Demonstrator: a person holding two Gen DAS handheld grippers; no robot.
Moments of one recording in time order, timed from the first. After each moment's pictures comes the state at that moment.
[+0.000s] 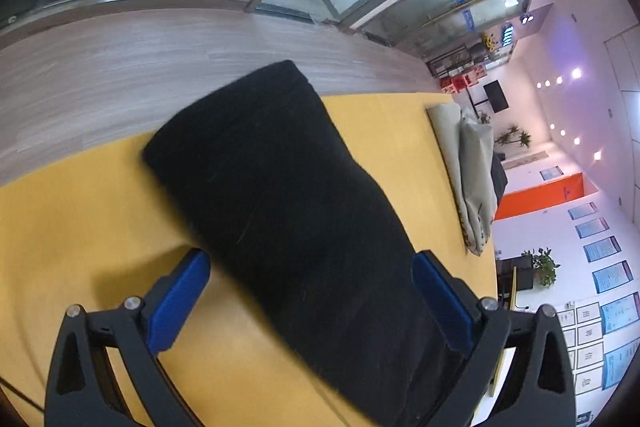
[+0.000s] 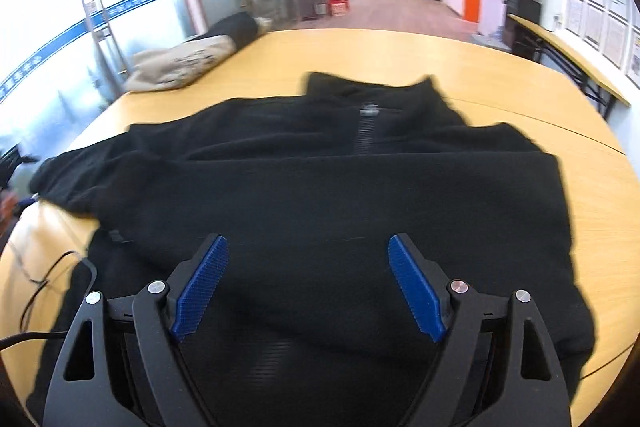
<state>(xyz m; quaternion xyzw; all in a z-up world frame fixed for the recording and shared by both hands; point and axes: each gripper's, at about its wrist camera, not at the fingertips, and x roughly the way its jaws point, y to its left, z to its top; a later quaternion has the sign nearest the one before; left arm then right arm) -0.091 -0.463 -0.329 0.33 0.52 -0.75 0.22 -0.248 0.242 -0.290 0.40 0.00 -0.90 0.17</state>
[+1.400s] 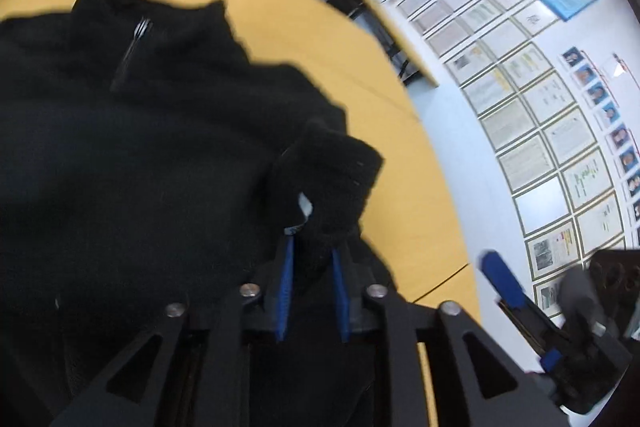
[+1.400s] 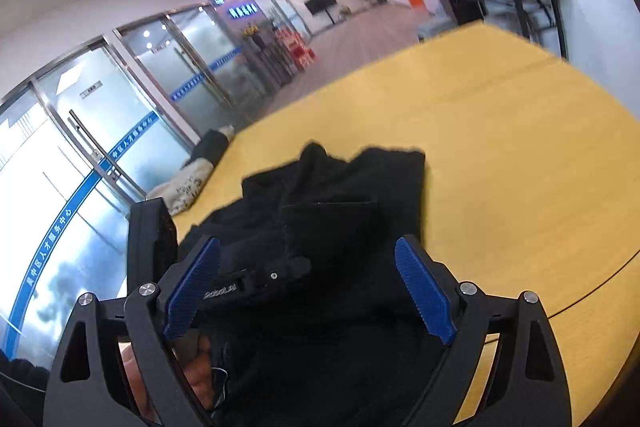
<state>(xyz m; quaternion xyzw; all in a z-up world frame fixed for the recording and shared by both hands) -0.256 0.339 -0.249 0.51 0.24 -0.80 -0.22 -0.204 0.470 -0.238 0.33 -0.24 -0.90 0.14</state>
